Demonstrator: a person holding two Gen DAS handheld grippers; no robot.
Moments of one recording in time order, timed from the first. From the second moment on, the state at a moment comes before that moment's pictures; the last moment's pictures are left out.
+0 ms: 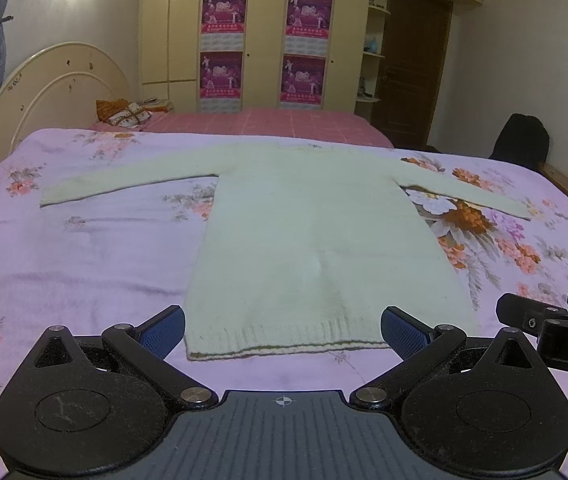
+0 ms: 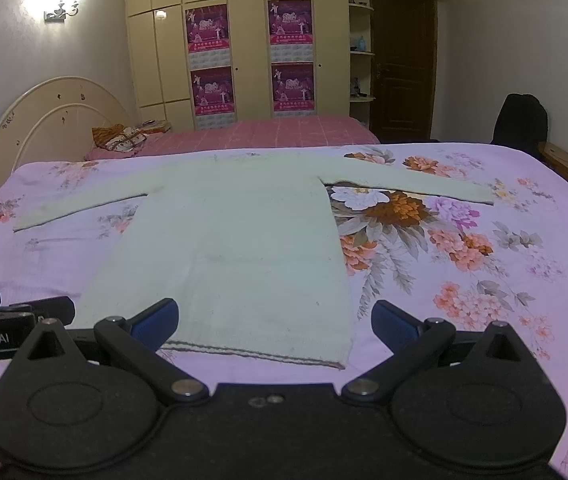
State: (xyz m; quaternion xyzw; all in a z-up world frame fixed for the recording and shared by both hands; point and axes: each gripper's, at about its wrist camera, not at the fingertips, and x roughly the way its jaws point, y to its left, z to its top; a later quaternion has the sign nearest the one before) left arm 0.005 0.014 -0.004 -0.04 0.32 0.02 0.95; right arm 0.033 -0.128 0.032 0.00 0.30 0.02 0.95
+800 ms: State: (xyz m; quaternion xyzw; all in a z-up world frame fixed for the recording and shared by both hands) left arm 0.170 0.068 0.009 -0.06 0.23 0.03 0.97; right arm 0.135 -0.260 0.036 0.13 0.29 -0.04 0.95
